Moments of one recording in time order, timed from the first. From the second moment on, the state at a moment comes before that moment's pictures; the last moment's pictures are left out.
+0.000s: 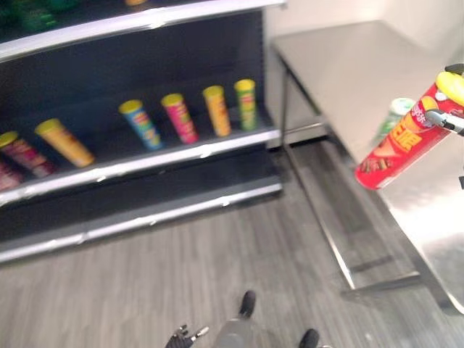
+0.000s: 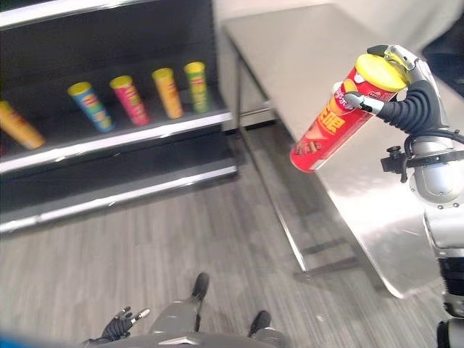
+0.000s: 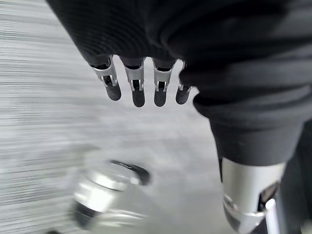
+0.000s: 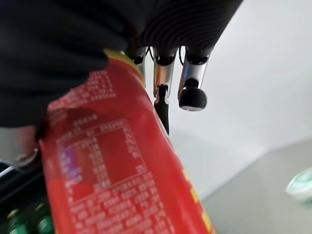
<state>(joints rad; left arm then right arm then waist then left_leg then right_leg) 0.20 0.22 -0.02 1.05 -0.29 -0.12 0.02 -0.24 -1.01 -0.18 -0.07 0.04 -0.22 -0.12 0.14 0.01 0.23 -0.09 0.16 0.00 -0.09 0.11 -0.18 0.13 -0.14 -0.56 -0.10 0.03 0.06</state>
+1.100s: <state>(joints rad) 0.07 0.24 -0.11 1.09 -0.13 -0.08 -0.03 0.01 -0.86 -0.30 -0.18 -0.06 -0.17 -0.10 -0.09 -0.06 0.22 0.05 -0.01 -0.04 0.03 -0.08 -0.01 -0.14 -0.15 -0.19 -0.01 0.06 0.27</state>
